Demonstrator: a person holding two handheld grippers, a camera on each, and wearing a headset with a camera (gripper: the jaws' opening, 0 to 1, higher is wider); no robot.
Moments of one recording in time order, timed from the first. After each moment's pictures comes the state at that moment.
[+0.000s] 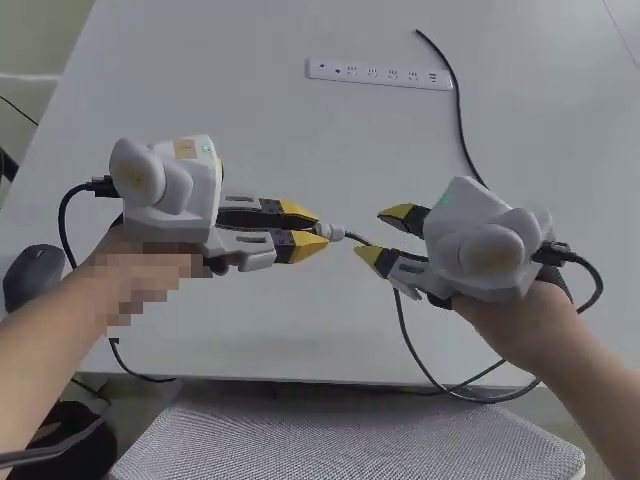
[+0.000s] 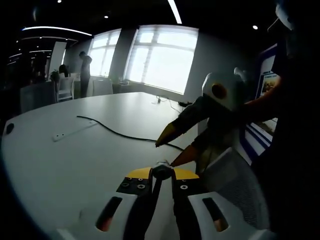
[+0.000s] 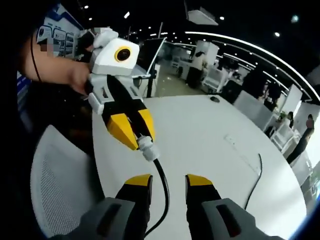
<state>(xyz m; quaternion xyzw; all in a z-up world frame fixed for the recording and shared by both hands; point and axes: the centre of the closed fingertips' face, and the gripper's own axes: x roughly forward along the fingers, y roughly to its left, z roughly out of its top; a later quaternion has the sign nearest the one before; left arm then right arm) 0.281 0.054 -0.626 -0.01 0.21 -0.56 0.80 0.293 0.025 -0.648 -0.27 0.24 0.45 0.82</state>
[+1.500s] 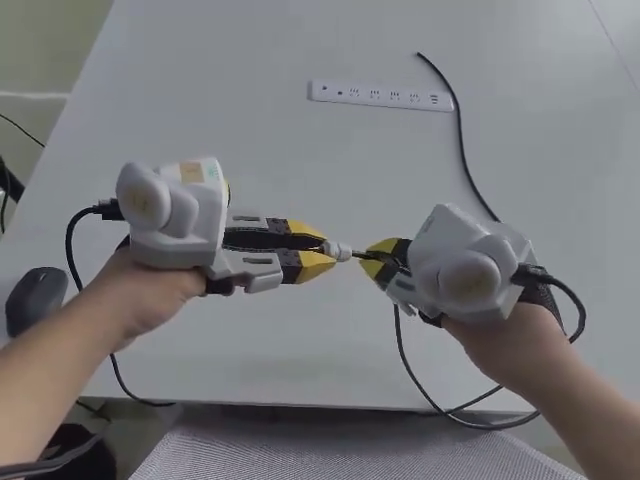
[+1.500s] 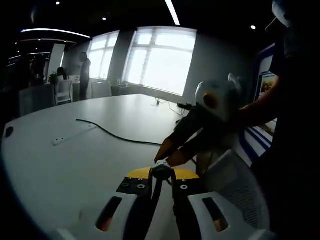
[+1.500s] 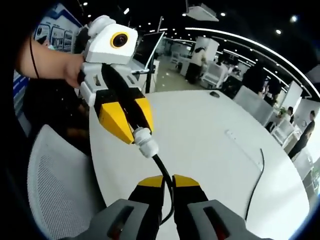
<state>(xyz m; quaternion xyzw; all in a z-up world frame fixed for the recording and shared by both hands) 0.286 0.051 -0.617 -0.01 0.20 -0.56 0.80 0.304 0.019 -0.660 -0.23 0.27 0.43 0.83</state>
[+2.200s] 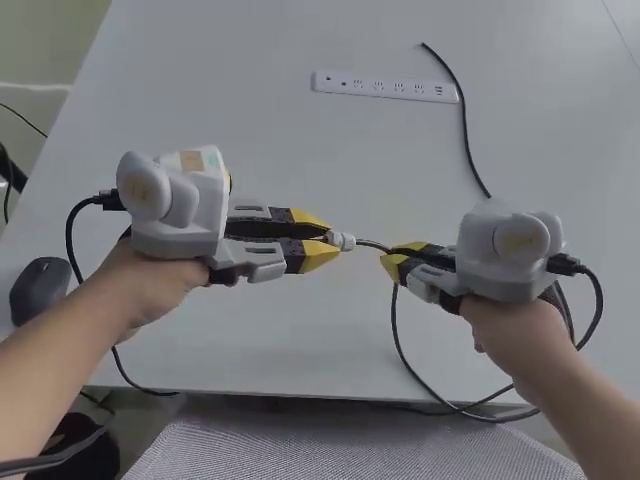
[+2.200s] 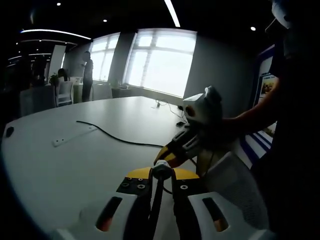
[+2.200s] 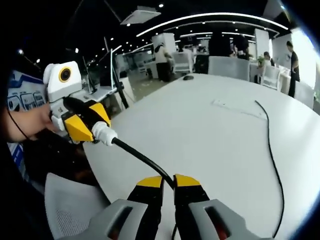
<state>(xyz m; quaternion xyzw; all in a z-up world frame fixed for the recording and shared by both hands) 0.286 0.049 -0.615 -0.01 0.19 -0.56 0.81 0.315 -0.014 -0.686 -0.01 0.34 0.35 0.87</state>
